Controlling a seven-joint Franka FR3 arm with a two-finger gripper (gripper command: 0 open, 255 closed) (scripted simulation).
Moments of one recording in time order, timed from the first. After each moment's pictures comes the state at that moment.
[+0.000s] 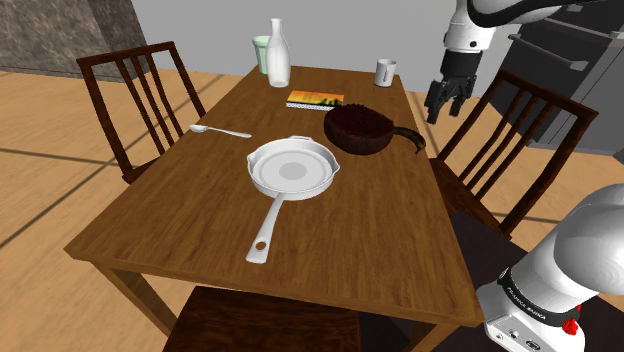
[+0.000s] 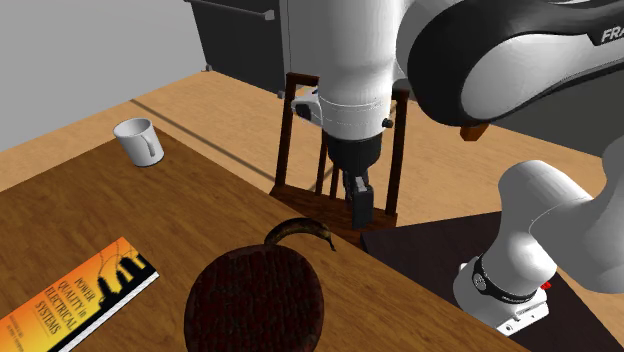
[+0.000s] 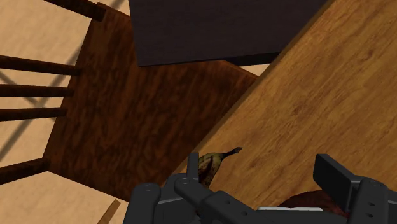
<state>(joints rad) -0.05 -0.51 -0.13 -2.32 -0.05 1.72 -0.04</state>
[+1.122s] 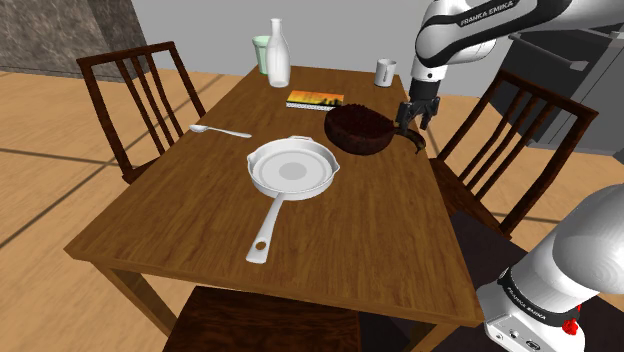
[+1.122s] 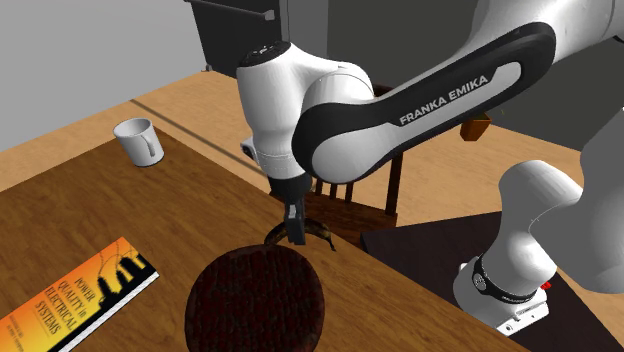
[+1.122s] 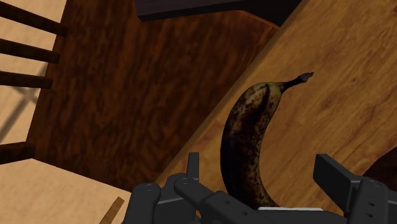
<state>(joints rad) -0.06 -0.15 -0.19 -2.24 -0.02 1.99 -0.09</state>
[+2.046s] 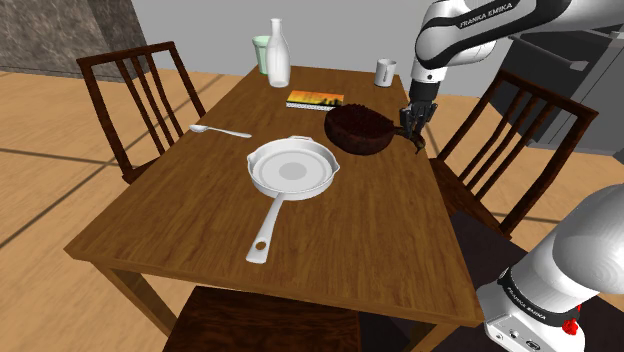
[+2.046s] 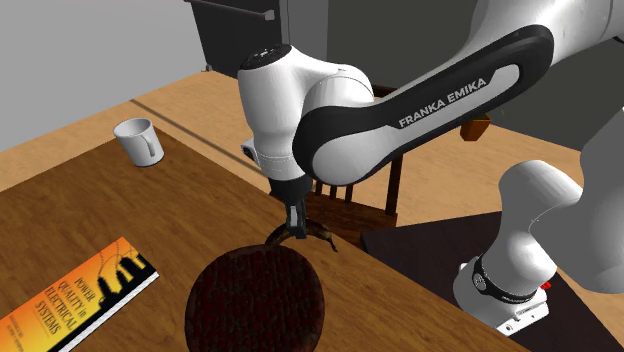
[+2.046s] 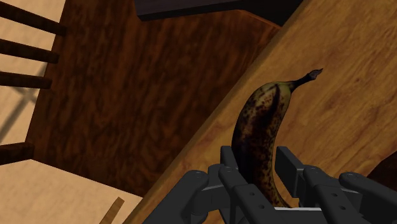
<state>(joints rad) -0.06 -0.15 -0.19 -2.24 -0.02 2.00 -0.09</state>
